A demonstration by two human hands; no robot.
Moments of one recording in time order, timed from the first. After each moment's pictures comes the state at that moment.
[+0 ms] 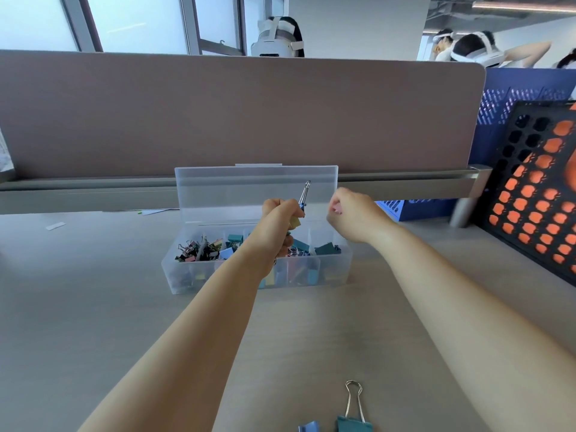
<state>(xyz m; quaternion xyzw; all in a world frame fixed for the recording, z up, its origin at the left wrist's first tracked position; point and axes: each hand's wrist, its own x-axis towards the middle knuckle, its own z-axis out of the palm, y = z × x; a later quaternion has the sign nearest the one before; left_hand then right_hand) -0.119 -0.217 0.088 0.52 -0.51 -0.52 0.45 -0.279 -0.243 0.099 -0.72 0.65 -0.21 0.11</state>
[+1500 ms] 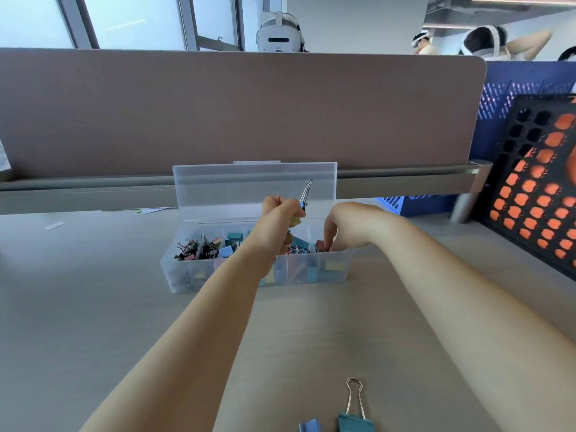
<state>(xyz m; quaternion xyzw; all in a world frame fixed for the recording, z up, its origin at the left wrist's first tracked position) -0.121 -0.212 0.087 0.52 -0.53 -0.49 0.45 -0.278 -0.244 0.100 -0.78 0.62 0.02 0.05</state>
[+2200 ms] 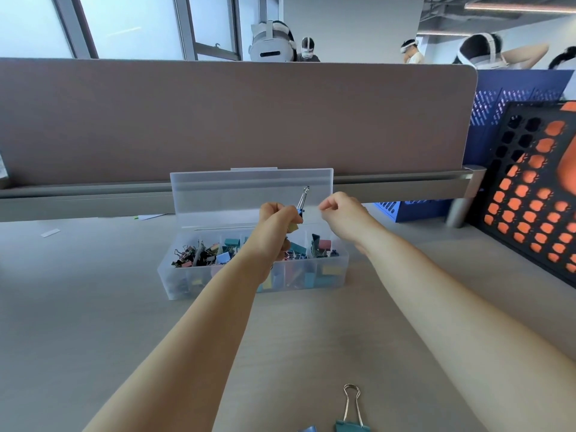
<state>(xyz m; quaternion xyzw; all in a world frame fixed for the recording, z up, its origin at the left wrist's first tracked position) -0.121 -0.212 0.089 0.52 -0.53 -0.49 0.45 -0.268 -0.255 0.087 -0.63 0.66 -0.34 0.23</state>
